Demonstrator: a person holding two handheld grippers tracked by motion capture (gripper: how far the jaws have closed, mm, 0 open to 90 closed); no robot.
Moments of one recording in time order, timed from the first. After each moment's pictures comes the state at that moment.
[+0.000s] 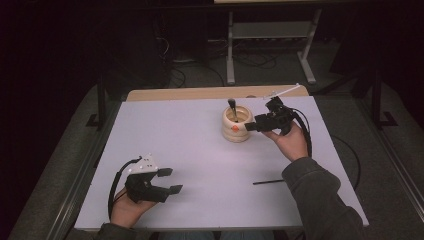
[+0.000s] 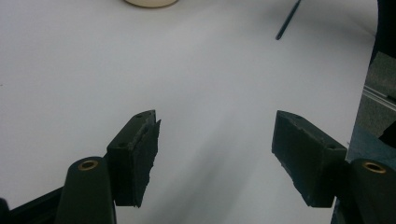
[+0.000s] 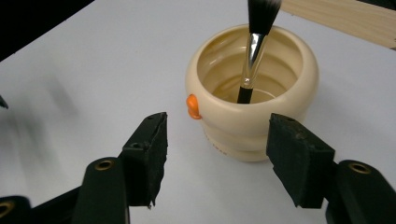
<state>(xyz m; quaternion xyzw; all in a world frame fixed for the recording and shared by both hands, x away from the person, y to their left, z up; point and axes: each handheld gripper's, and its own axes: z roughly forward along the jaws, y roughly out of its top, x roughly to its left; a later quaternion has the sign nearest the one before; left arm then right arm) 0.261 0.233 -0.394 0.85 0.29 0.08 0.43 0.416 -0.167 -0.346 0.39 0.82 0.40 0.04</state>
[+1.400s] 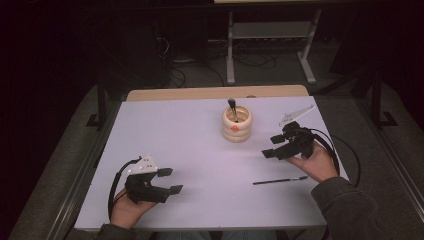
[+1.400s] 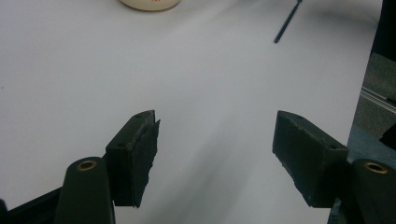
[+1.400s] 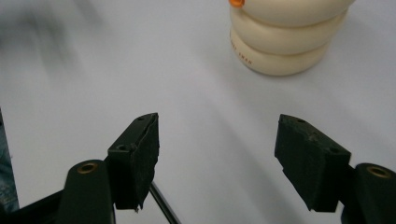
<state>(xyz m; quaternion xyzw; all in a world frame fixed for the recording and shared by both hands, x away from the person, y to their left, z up) 0.258 0.232 -0.392 0.85 0.29 0.08 0.43 0.359 -0.207 -0.365 0.32 0.88 0.36 0.02</state>
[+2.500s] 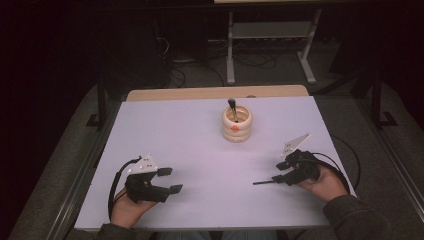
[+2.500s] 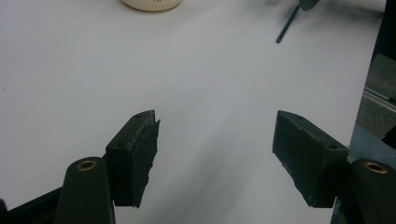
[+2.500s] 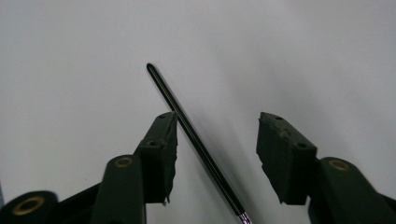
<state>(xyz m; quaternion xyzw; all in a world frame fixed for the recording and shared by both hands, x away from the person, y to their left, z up) 0.259 0.232 -0.392 0.85 0.29 0.08 0.43 0.321 -0.219 -0.415 0.25 0.93 0.28 0.03</state>
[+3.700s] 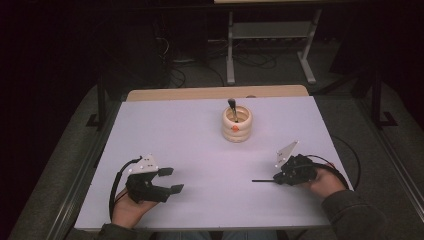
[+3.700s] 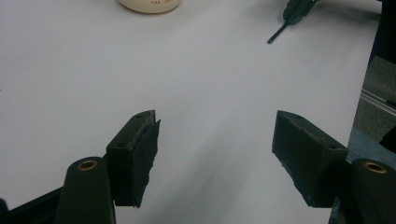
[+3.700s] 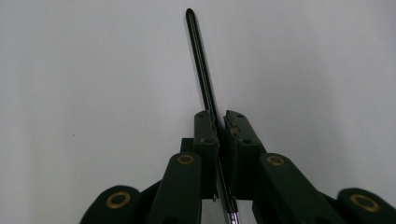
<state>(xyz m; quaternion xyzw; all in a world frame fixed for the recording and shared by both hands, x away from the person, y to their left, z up) 0.259 0.229 -0.391 0.85 0.29 0.08 0.43 0.323 -0.209 -0.428 0.13 0.97 0.22 0.03</state>
